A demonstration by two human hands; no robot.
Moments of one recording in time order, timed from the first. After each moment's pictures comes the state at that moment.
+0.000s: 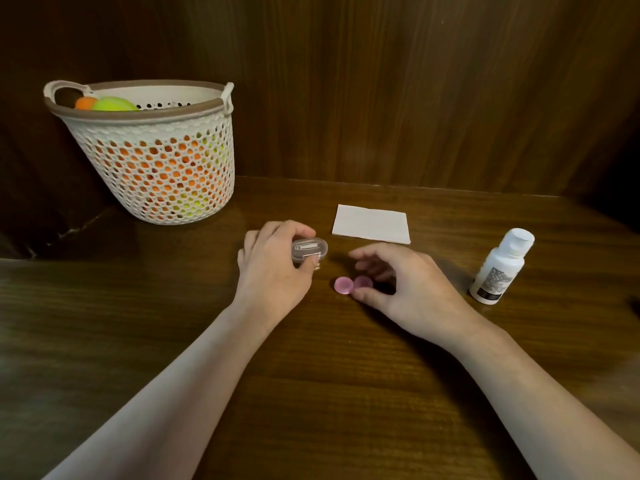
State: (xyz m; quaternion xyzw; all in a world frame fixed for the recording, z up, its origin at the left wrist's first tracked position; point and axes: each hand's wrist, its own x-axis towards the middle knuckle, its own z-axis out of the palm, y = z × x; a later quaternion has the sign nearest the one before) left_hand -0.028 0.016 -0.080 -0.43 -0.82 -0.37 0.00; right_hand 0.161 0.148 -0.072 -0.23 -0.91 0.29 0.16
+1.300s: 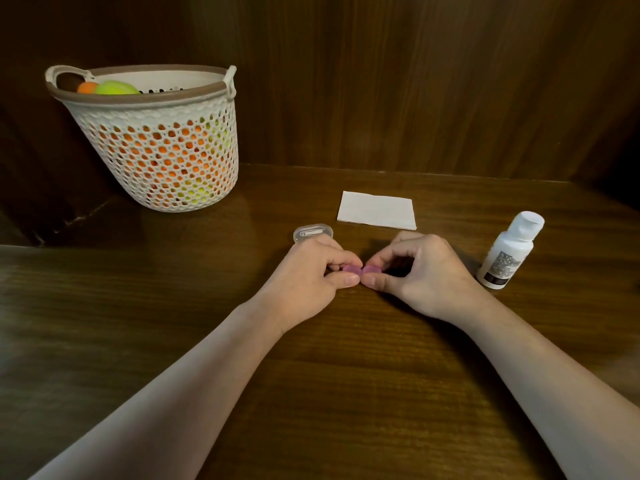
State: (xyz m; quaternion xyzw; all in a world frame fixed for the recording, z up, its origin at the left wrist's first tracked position) left_hand -0.012 0.018 -0.093 -0.57 -0.71 -0.37 -0.17; right_hand 0.167 0.155 -0.075 -0.25 -0.88 0.34 0.20
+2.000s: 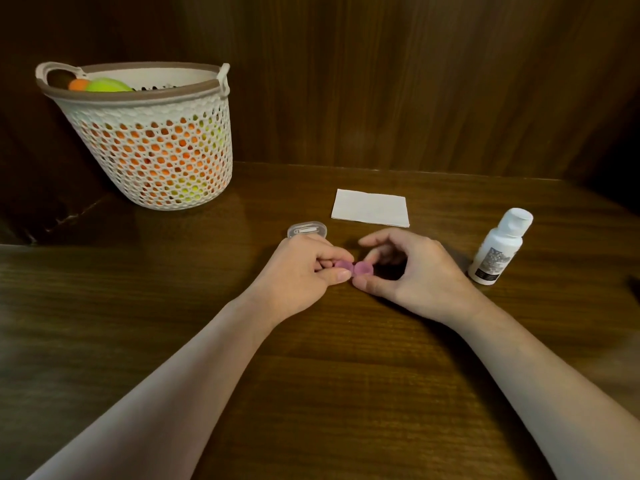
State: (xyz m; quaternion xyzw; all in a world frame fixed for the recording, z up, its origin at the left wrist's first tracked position) left_hand -0.014 0.014 -0.089 -0.56 -0.71 -0.39 -0.18; right_hand 0.172 0.149 -0.076 -0.24 -0.89 0.33 0.19
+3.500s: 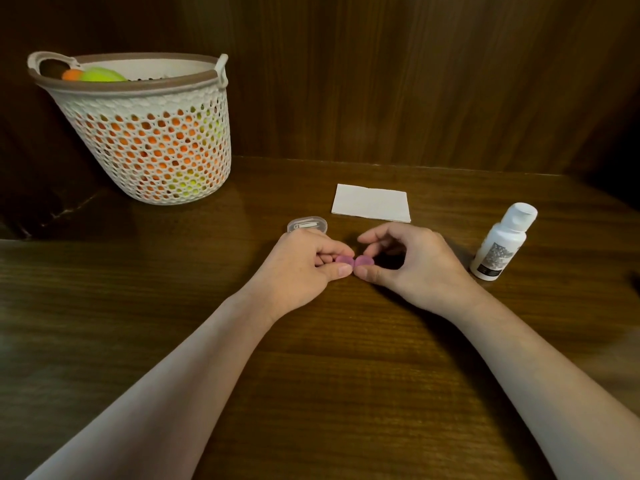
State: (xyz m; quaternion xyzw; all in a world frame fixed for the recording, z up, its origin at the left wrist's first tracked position) left_hand -0.013 0.015 -0.090 -0.56 -0.70 -0.40 -0.19; right_hand 0.166 0.154 -0.077 -0.25 -0.89 0.32 0.19
